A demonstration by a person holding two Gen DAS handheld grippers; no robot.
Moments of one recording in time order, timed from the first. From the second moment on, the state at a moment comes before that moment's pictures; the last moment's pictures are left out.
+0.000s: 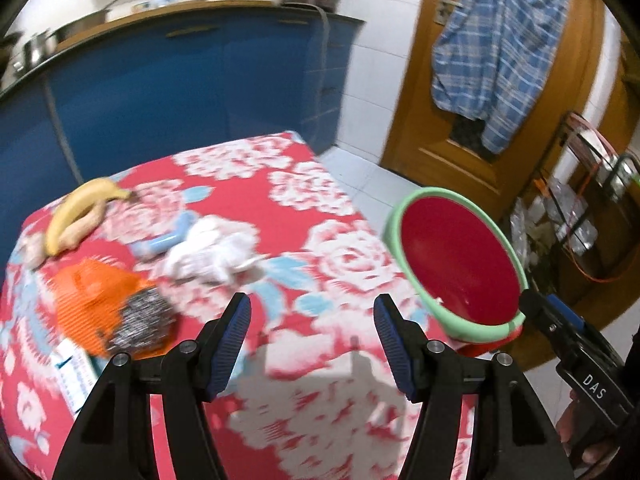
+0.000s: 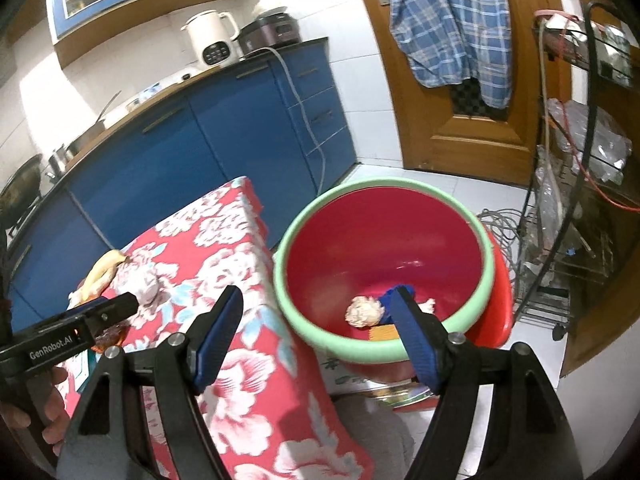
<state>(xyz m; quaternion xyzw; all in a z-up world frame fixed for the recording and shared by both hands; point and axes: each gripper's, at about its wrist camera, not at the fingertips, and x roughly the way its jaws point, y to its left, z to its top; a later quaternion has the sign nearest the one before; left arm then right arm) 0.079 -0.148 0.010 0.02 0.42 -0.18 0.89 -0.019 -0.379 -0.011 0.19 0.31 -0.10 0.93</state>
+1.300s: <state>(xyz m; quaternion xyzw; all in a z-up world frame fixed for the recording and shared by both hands) 0.080 0.017 -0.051 -0.08 0.47 0.05 0.88 0.005 -0.268 -0.017 0.12 0.35 0.00 0.93</state>
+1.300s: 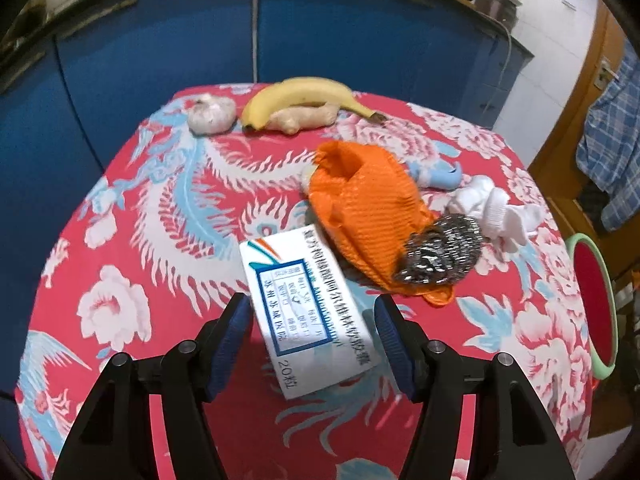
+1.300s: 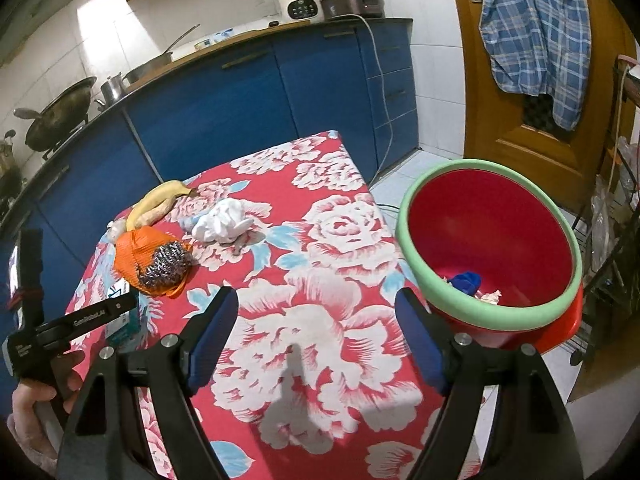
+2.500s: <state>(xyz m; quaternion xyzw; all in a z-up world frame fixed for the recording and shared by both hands) 0.069 0.061 -0.054 -0.05 0.42 0.04 0.91 0.093 -0.136 -0.044 0.05 0.42 0.12 0.90</state>
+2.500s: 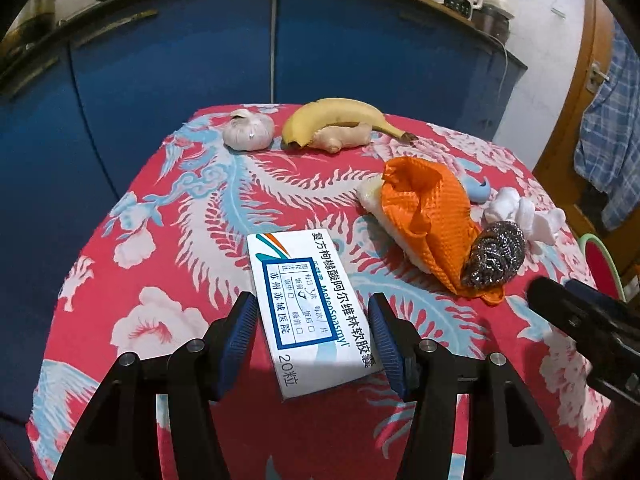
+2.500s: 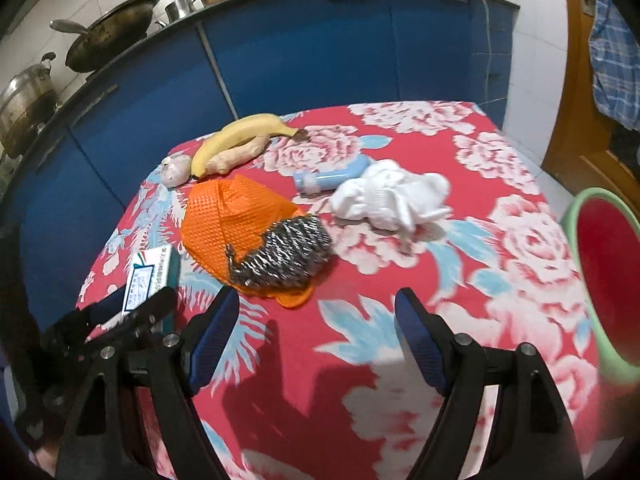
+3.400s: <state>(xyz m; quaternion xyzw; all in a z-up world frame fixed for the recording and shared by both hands) 0.072 0.067 -0.059 -0.09 0.42 0.02 0.90 0.104 -0.124 -0.043 0.08 0.42 0.15 0.89</state>
